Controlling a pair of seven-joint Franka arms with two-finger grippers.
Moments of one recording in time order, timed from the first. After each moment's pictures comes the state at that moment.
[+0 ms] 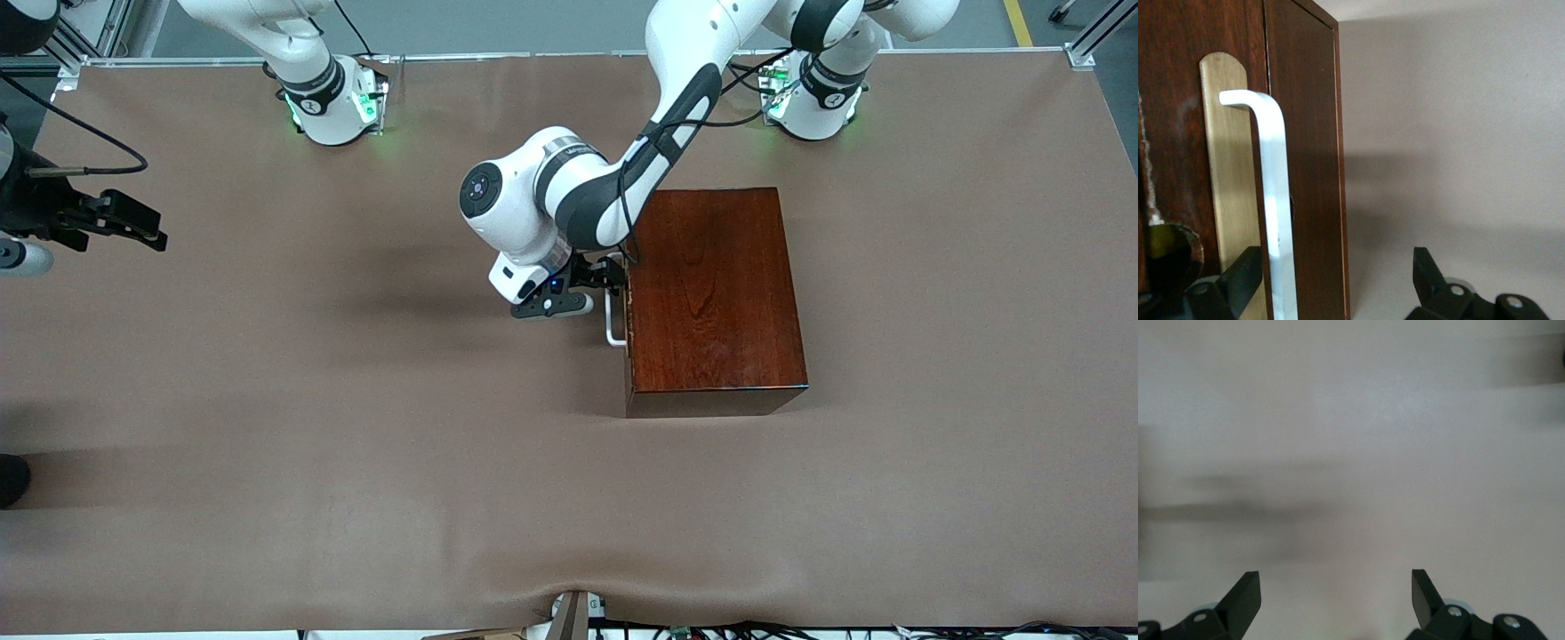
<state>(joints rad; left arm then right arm) -0.95 0.87 0.08 -1.08 0.20 1.66 -0.91 0.11 0.06 -0.10 -1.49 0.01 1.48 0.03</state>
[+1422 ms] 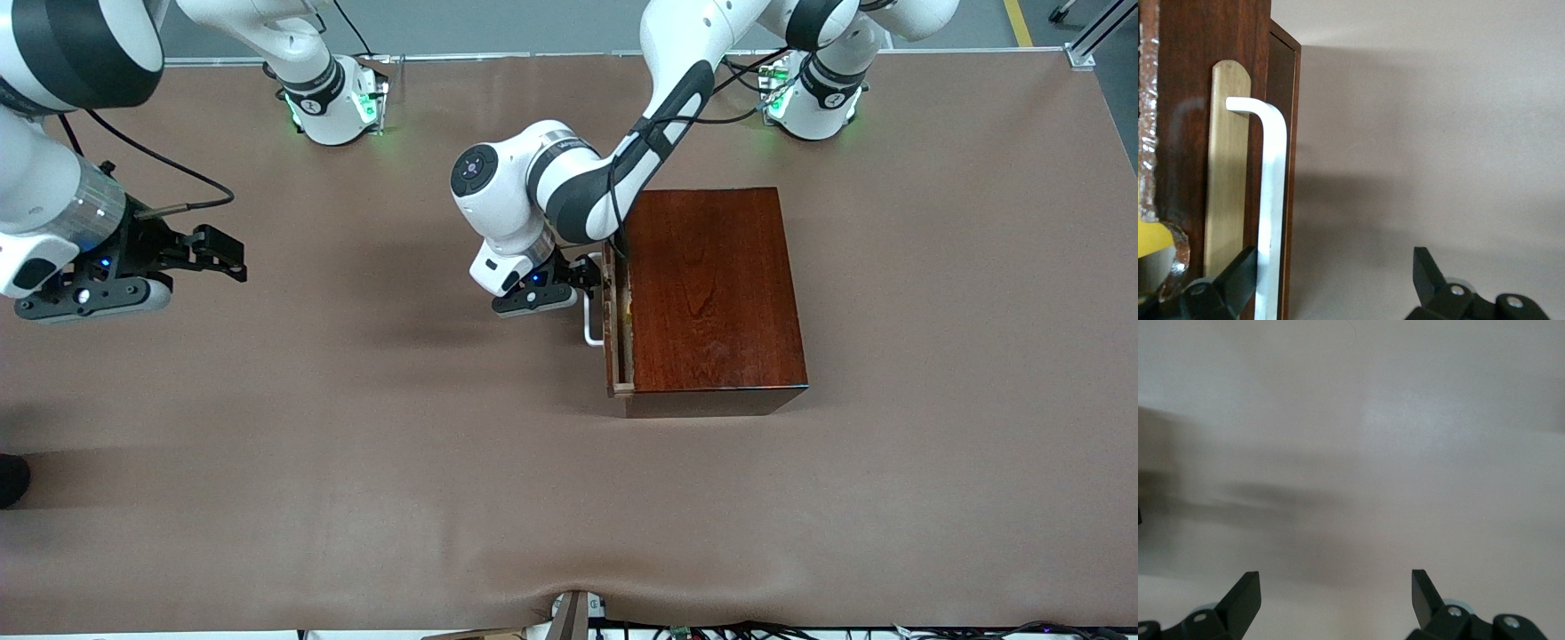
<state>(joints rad) -0.97 0.87 0.06 -1.08 0.20 1.80 -1.05 0.20 0.13 -0.08 -1.53 0.05 1.61 -0.02</state>
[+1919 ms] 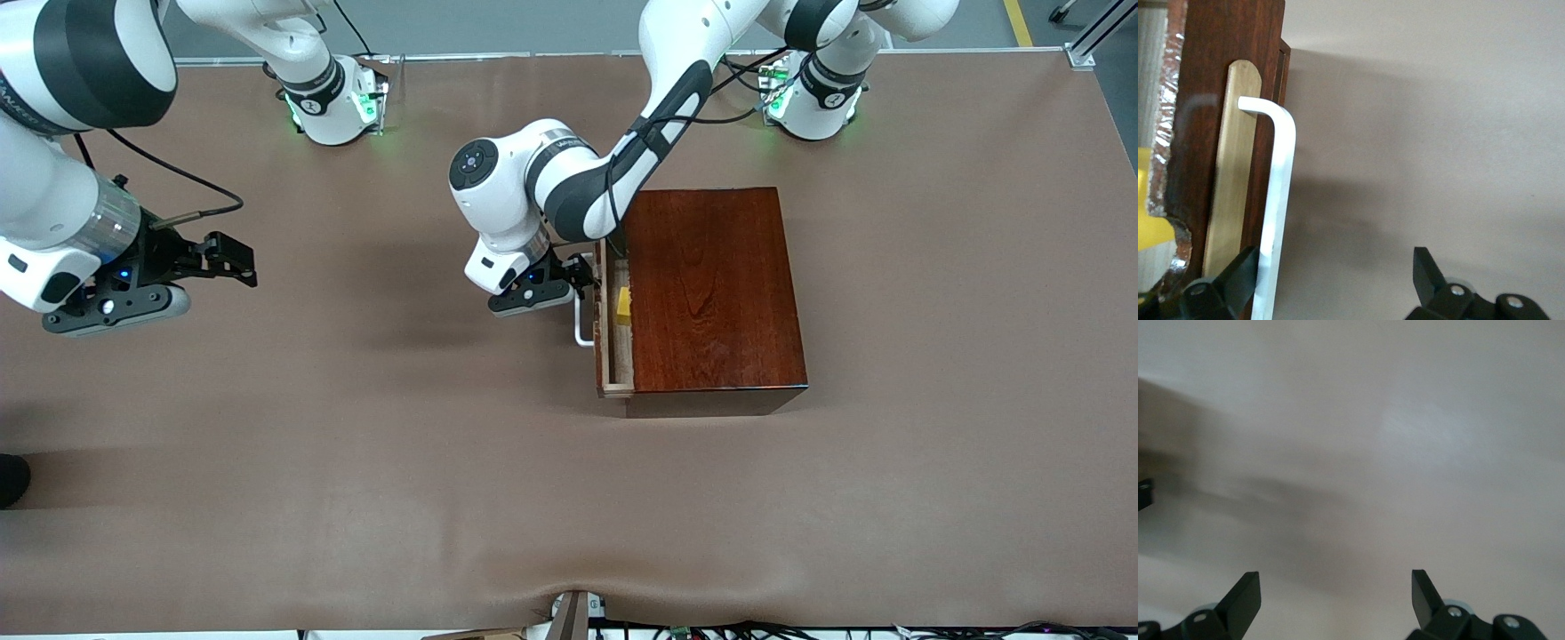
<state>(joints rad) -0.97 0.88 0.05 -1.08 0.20 1.86 -1.13 0.20 0.13 -0.08 -1.55 0.11 1.65 -0.19</state>
